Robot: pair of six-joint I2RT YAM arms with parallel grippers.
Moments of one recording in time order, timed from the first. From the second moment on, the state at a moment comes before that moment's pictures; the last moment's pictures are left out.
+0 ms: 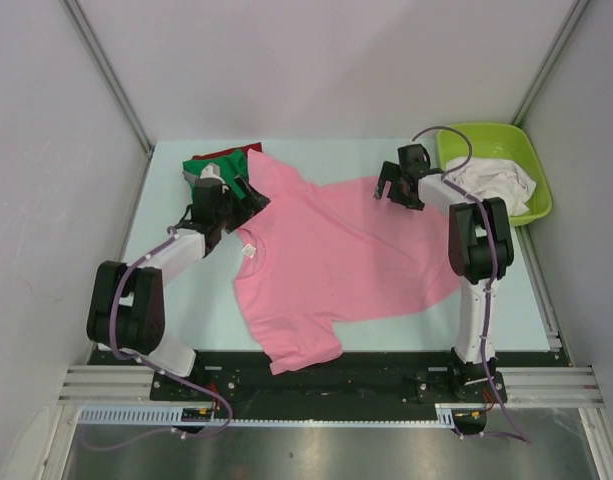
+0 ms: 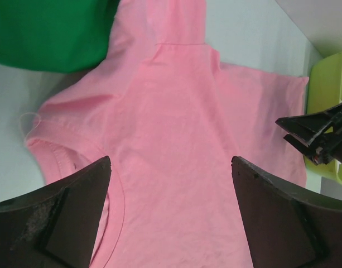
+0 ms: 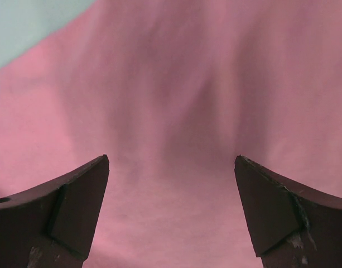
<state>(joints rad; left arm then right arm) -0.18 1.56 0.91 0.12 0.13 -0.76 0.20 2.13 1.59 -0.33 0.08 0.44</state>
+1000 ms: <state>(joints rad) -0.22 1.31 0.72 0.03 0.04 -0.75 0.16 2.49 2.14 -0.52 0.15 0.61</state>
